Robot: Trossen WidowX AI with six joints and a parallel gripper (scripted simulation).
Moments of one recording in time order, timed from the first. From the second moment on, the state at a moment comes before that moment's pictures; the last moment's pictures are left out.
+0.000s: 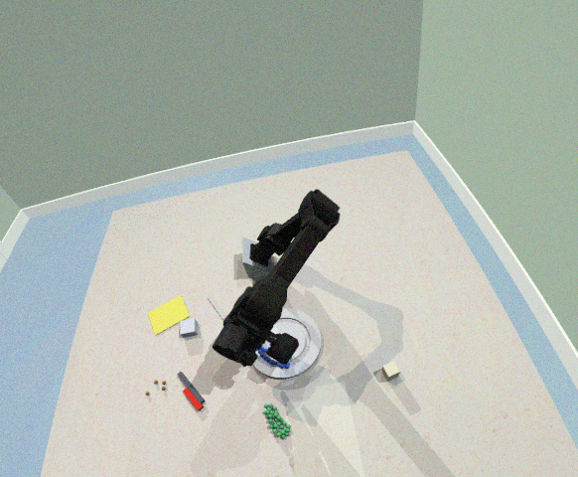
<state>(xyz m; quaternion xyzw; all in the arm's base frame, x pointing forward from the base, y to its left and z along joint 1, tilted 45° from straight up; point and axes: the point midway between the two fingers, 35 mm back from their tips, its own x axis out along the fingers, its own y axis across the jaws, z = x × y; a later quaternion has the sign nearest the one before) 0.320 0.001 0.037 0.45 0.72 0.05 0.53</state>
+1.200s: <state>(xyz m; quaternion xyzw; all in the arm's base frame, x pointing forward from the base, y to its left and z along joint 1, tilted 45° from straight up) 0.310 0.014 0.022 0.57 0.71 -0.14 0.40</state>
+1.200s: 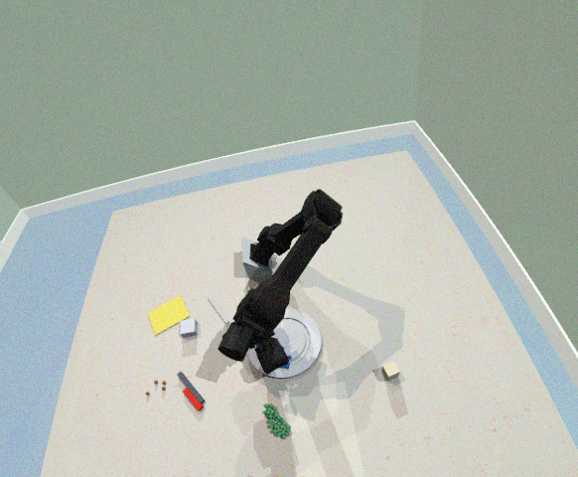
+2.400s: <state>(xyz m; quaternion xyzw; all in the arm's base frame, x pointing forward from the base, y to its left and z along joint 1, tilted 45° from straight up) 0.308 0.023 0.014 0.57 0.71 -0.14 0.39</state>
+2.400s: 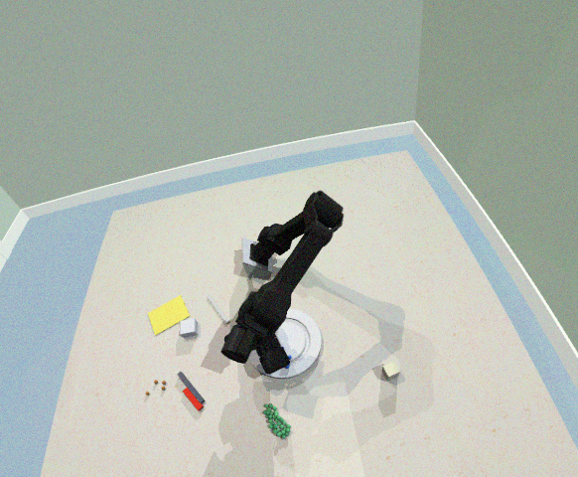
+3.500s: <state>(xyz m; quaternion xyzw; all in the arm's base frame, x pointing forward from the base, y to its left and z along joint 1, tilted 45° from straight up) 0.316 0.020 0.018 0.57 0.71 -0.14 0.39</state>
